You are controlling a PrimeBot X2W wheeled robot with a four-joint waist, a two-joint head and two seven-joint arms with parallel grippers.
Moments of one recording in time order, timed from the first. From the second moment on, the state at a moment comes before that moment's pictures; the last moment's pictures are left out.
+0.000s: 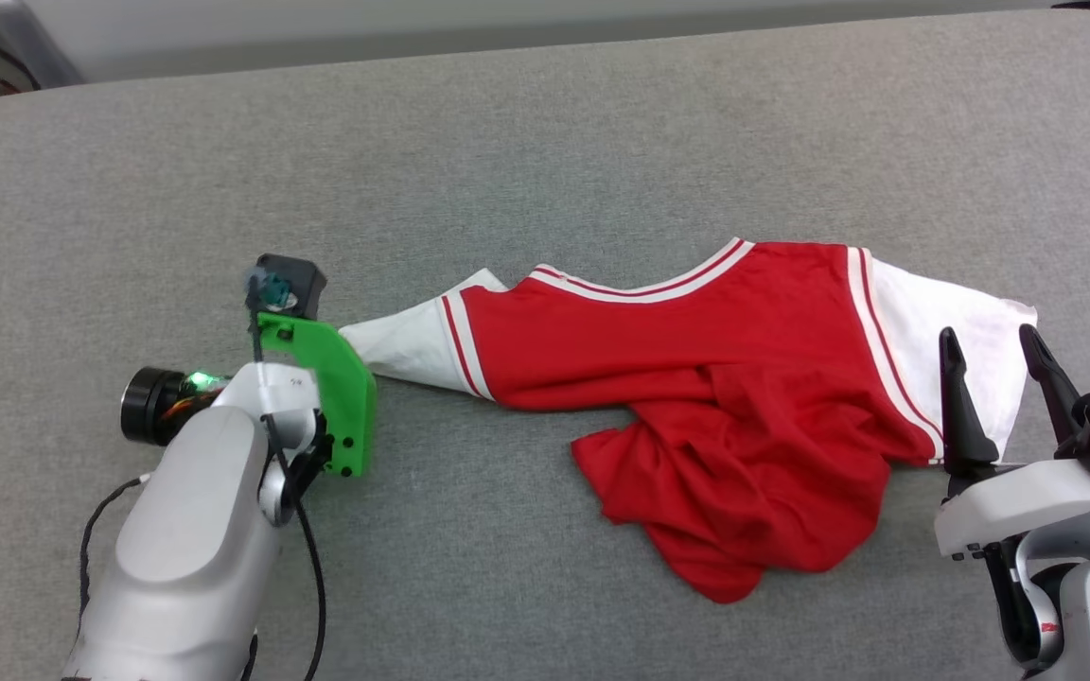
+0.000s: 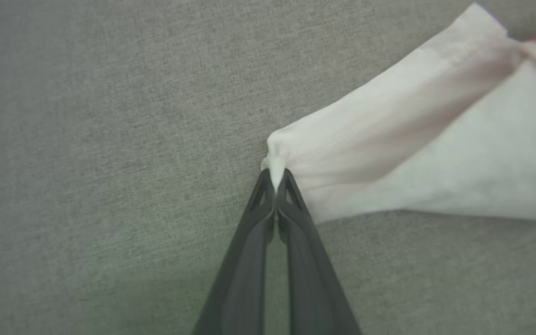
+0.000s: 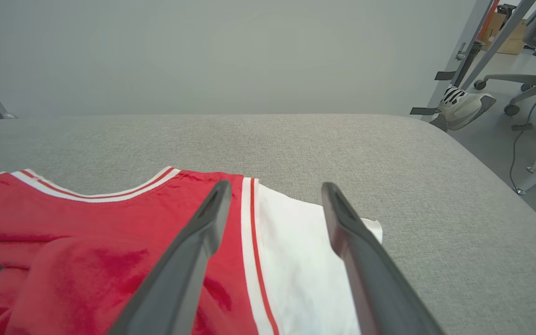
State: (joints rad) left arm -0.59 0.24 -0.30 0.57 -0.31 -0.06 0.47; right arm -0.13 -0.07 -0.11 0.04 0.08 0.13 -0.11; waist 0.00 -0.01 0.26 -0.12
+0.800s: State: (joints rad) left arm -0.16 0.30 -0.23 0.16 -0.41 0.06 0.46; right arm -0.09 -0.07 -0.12 0.06 0.09 0.13 -0.07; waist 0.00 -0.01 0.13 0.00
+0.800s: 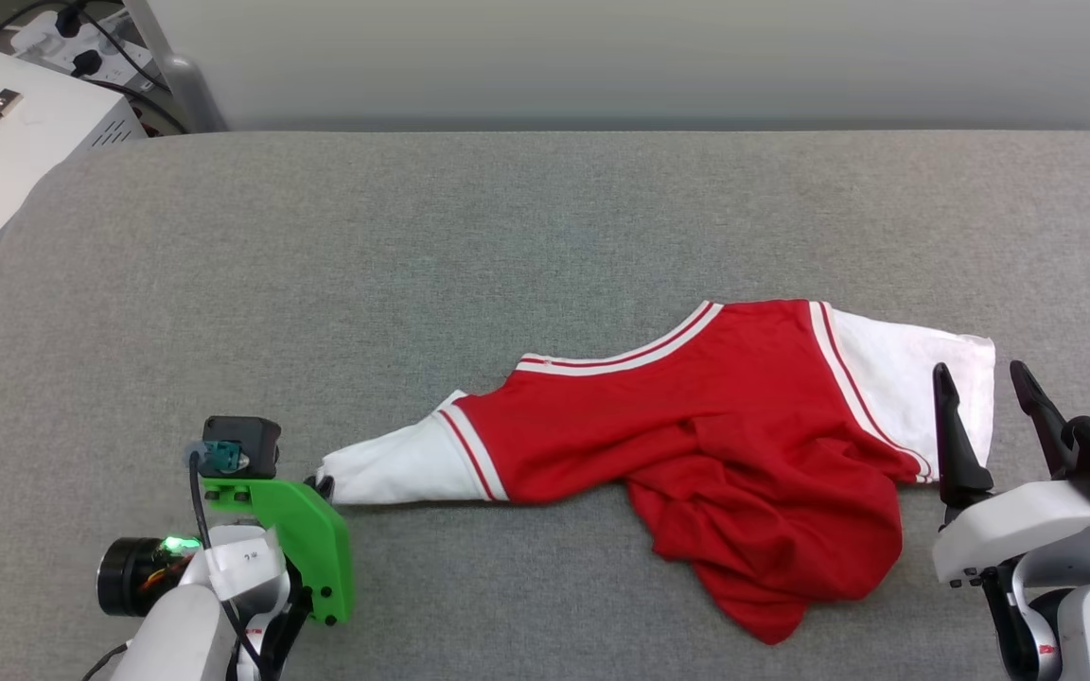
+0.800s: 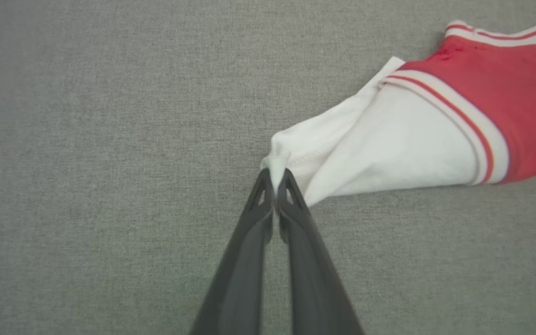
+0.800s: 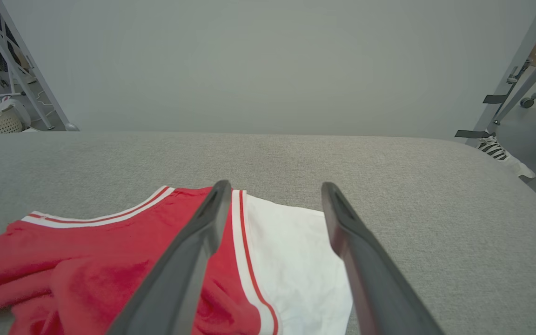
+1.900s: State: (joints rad) left arm -0.09 0.28 -0.25 0.10 -0.27 -0.08 -0.26; right arm -0.15 -0.31 -0.11 0.02 0.20 0.13 0.31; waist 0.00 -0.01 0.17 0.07
